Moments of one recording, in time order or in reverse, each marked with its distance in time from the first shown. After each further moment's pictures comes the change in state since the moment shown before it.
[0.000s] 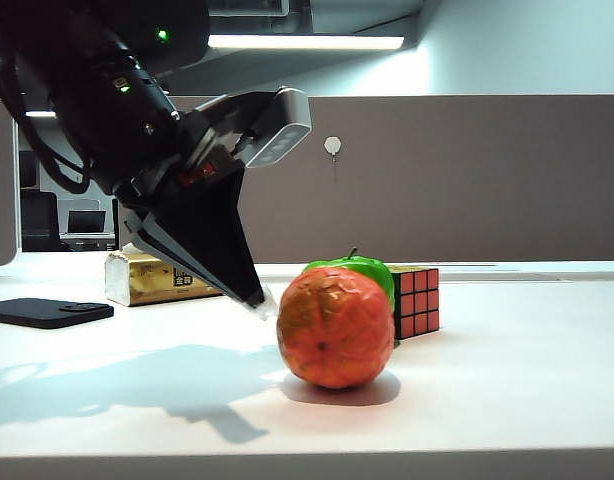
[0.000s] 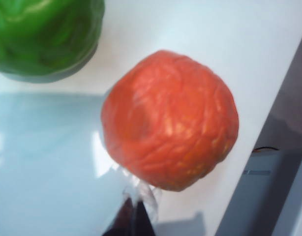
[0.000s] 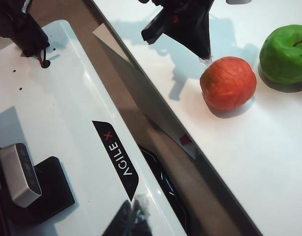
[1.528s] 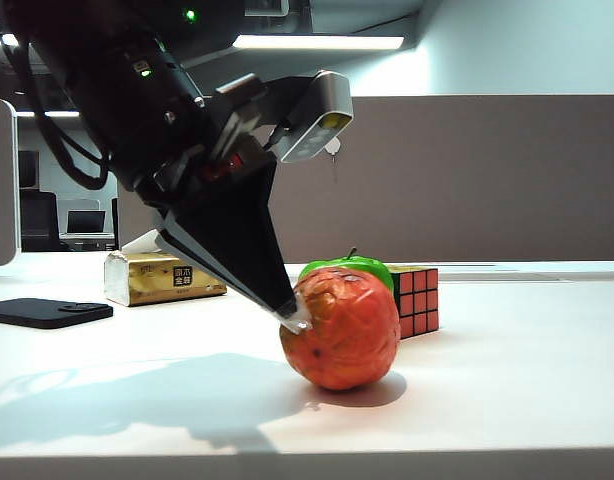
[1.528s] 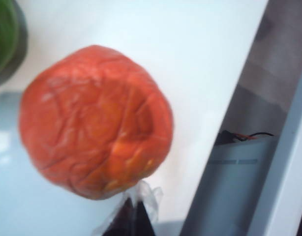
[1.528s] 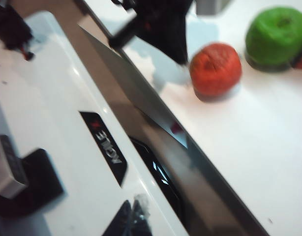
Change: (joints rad) left arm -0.109 0.000 0.000 -0.002 -0.022 -0.008; right arm 0.000 -0.018 0.000 -0.063 0.052 0.026
